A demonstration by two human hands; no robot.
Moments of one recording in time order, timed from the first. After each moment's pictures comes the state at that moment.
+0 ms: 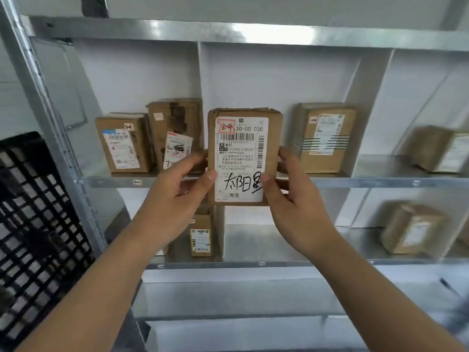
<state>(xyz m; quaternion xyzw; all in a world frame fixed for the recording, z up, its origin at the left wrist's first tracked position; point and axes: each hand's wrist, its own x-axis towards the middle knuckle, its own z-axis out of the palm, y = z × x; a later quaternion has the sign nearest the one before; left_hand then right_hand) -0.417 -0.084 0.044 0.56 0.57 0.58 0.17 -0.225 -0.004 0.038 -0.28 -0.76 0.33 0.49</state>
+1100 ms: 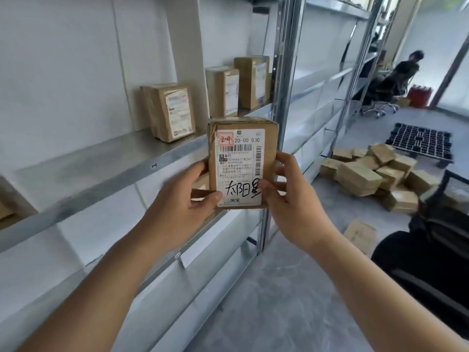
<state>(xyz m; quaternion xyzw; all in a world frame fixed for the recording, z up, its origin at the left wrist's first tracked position) 0.061 0.269 -0.025 0.81 0.35 0.33 0.34 0.260 0.178 -0.036 -0.61 -0.55 0.17 0.55</state>
